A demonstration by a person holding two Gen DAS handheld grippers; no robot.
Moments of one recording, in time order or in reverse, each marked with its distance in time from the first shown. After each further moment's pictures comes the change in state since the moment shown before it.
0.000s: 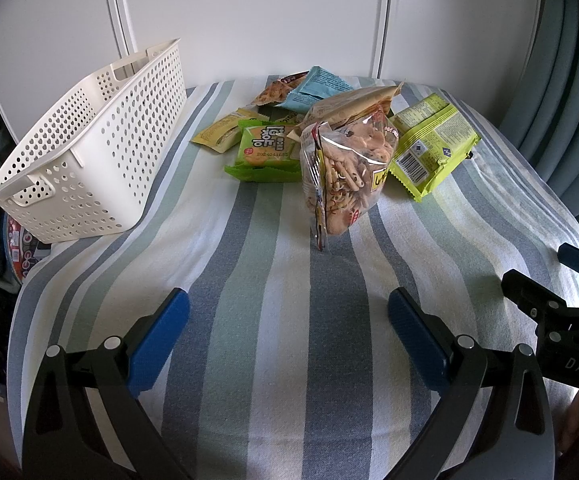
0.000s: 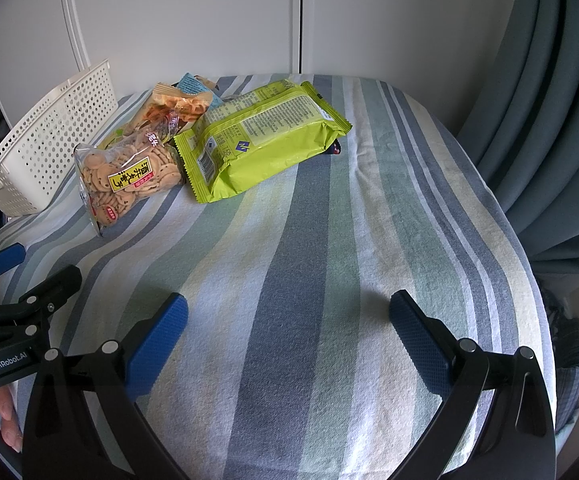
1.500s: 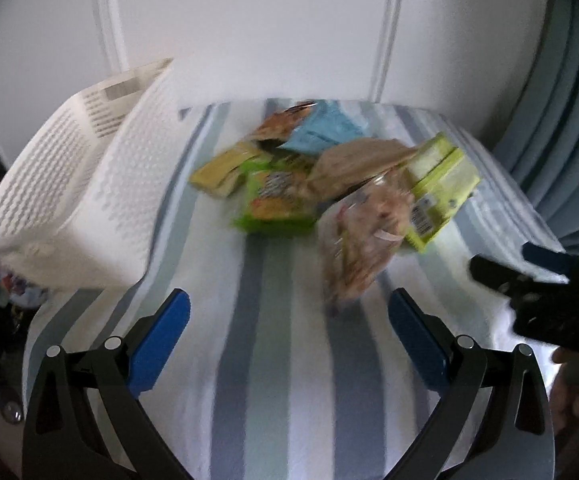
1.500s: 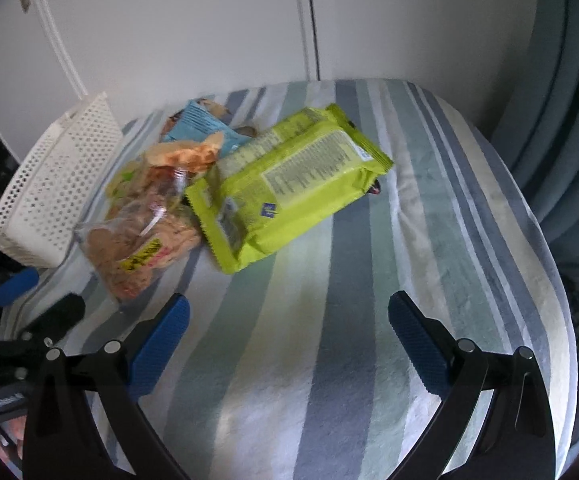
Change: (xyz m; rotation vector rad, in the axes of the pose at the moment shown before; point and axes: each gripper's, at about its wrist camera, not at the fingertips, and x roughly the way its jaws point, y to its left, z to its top) left arm 0.005 0.018 0.047 0.012 -0.018 -0.089; right arm 0.029 0.009 0.055 0.081 0.044 0.092
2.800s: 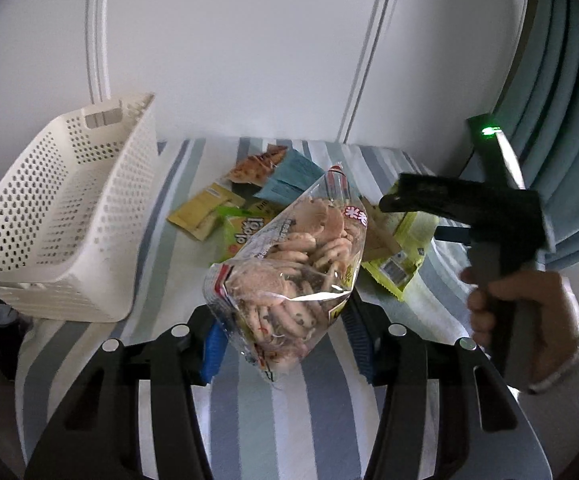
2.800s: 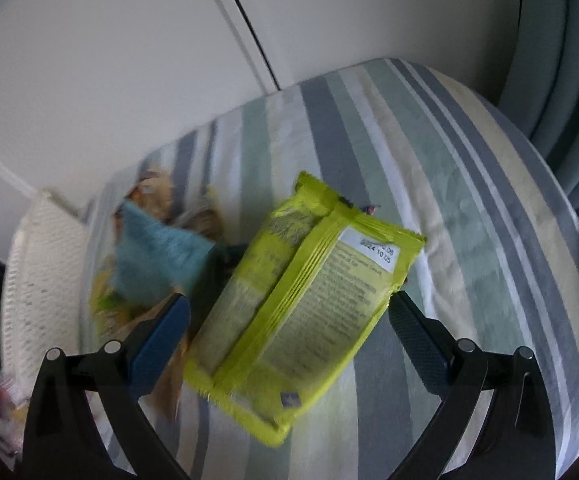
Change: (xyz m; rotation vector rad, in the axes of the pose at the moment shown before) left arm -0.026 0.015 0.016 -0.036 -0.100 -0.129; right arm 0.072 -0.017 0.090 0.278 0.073 0.021
